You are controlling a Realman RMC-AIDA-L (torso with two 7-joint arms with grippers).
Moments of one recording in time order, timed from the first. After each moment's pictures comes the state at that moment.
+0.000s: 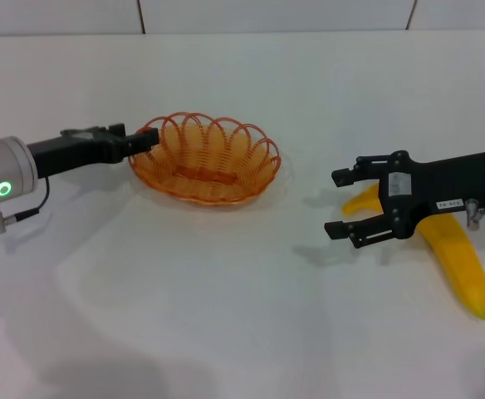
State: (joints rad) left arm -0.66 -2.04 0.67 0.37 1.90 1.02 -1.52; right arm 0.53 1.91 -1.20 -0.64 -1.76 -1.43 1.35
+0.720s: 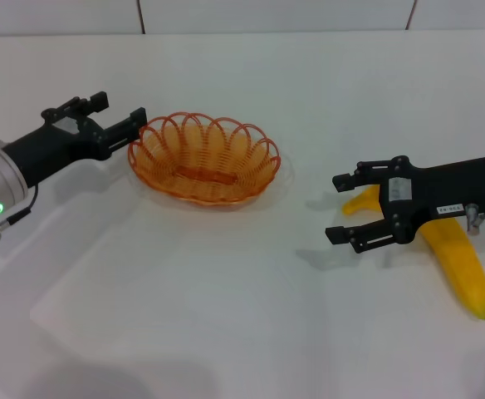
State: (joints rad) left arm -0.59 -2.05 0.67 0.26 1.55 1.11 -0.96; right arm 0.52 1.92 -1.20 -0.64 -1.77 -1.43 1.35
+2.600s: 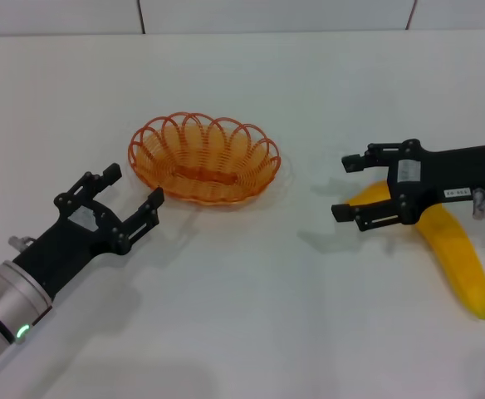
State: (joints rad) left arm -0.47 -2.05 0.67 -0.16 1.33 1.34 -0.31; right arm 0.52 1.92 -1.14 -0.63 -1.77 -1.42 1.36
